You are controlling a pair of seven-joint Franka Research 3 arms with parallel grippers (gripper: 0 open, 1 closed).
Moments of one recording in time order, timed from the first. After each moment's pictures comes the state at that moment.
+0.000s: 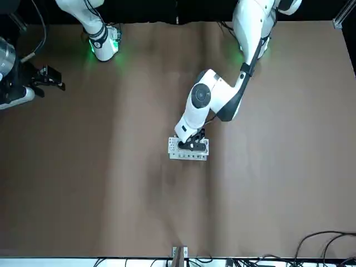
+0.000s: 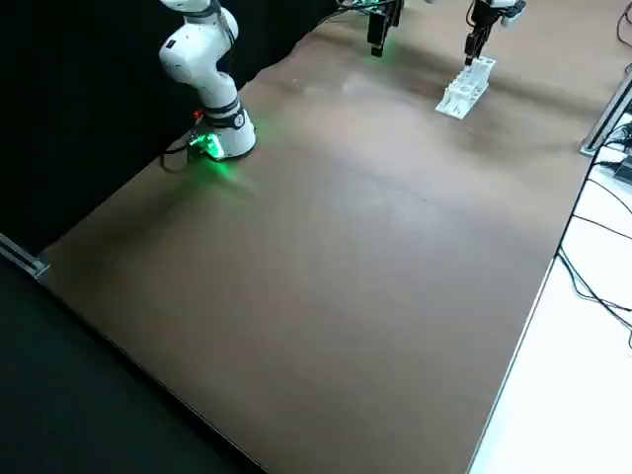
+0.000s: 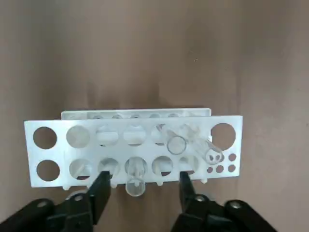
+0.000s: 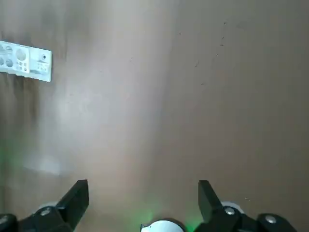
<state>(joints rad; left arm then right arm) -0.63 0.62 -0.09 -1.50 -0.04 2.20 -0.62 0.14 -0.04 -0.12 -1.63 0.14 1.46 -0.13</state>
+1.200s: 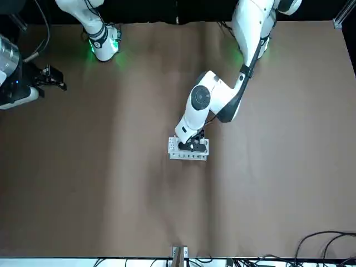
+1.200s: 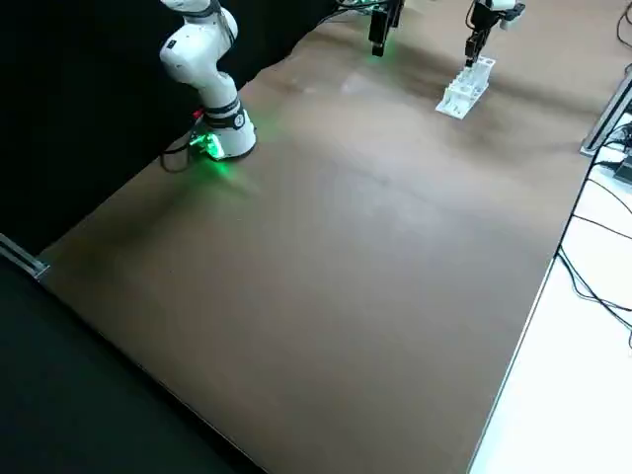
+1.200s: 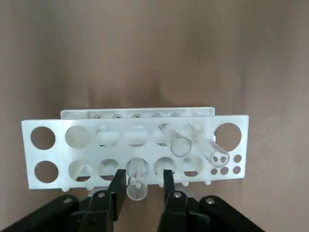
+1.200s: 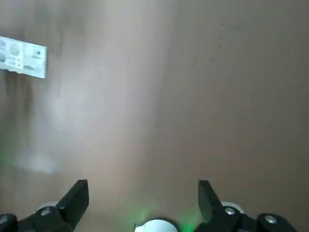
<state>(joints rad) -0.63 0.64 -0.09 -1.50 -0.04 2.20 -0.62 0.16 -0.04 -0.11 -1.63 0.09 1.47 -0.13</state>
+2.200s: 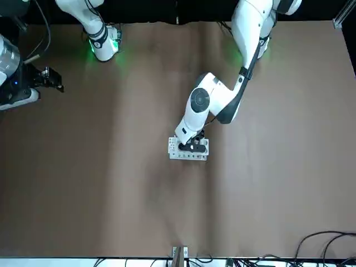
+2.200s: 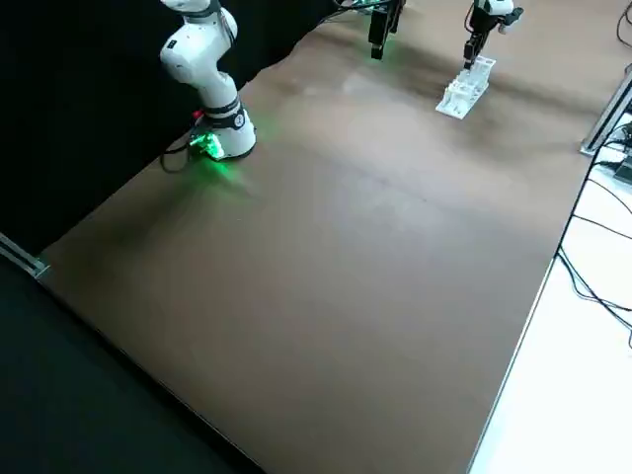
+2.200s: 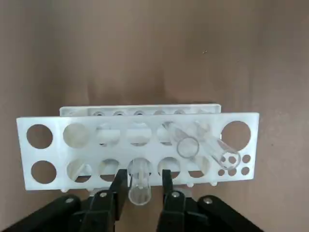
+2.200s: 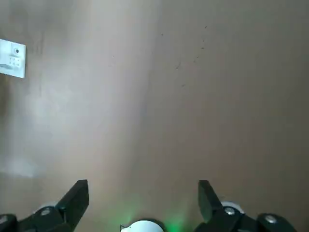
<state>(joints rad) -0.63 0.65 -0.09 -1.50 -0.04 2.20 -0.62 0.17 -0.04 -0.12 -1.64 0.03 1.48 -0.13</state>
